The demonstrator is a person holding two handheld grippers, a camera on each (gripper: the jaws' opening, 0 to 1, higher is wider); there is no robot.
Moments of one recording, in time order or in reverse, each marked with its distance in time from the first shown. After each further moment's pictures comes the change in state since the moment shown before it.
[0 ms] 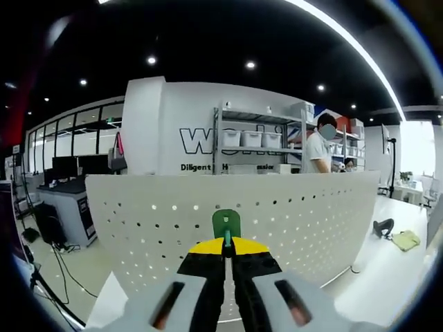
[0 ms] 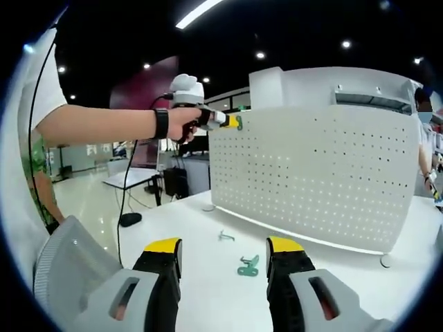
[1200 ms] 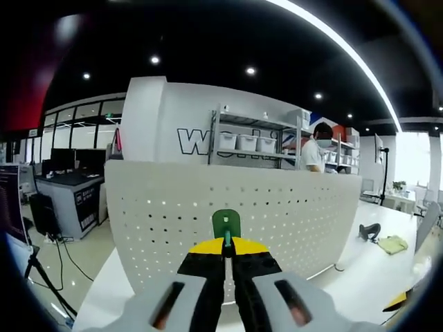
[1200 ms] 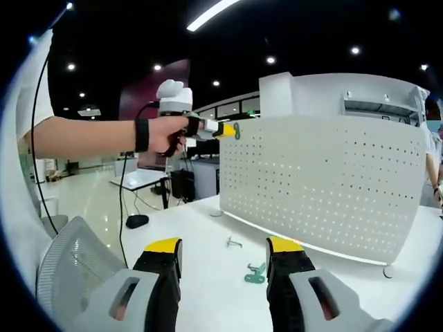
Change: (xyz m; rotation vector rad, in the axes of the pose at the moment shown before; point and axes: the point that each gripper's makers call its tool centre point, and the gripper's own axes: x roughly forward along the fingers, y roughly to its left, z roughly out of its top) left arm -0.058 -0.009 -0.011 -0.058 -0.017 -0.034; right arm 0.002 0.016 0.013 -0.038 -0.023 0.049
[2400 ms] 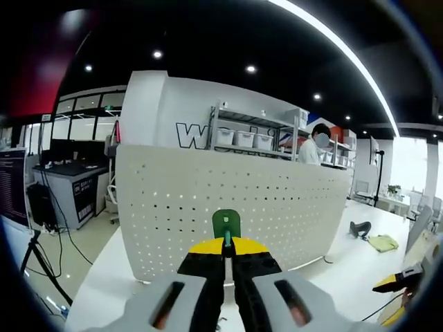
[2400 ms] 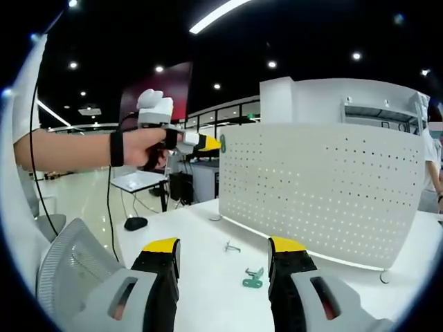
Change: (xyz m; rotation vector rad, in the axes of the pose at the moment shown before) left arm -0.047 -0.004 -0.023 -0.036 0.022 -0.026; right arm -0.002 0.001 0.010 -0.020 -0.023 -0.011
